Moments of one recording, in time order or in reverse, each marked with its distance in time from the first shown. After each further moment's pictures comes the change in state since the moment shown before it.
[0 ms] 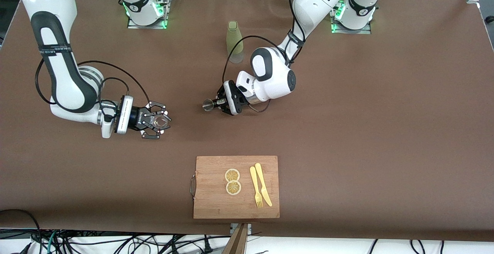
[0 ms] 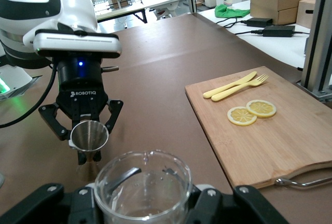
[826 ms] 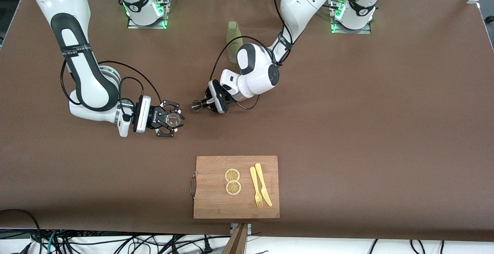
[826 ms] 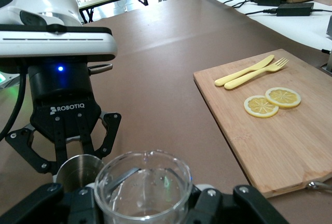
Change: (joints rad) left arm -0.083 0.096 0.010 0.136 0.188 0.088 -0.278; right arm 0.041 0.014 0.051 -0.010 -0.030 0.109 0.044
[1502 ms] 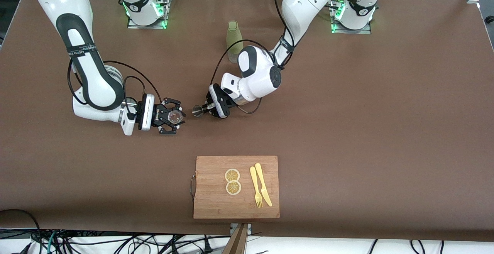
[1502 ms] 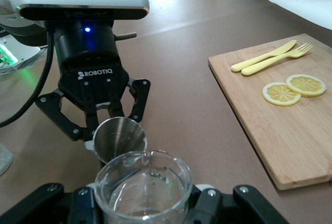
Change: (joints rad) left arm 0.002 0.018 0.028 0.054 0.017 0.008 -0.030; right arm 0.005 0.000 0.010 -0.012 -0.072 0.000 0.007
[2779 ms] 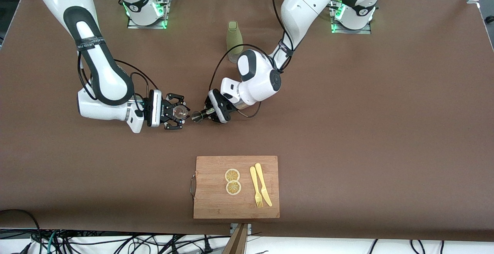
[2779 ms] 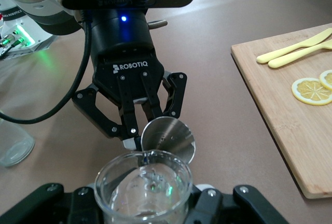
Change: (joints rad) left arm 0.000 0.035 0.013 0.053 0.000 0.004 -0.040; right arm 0.004 -0.023 0.034 0.005 -0.138 0.009 0.089
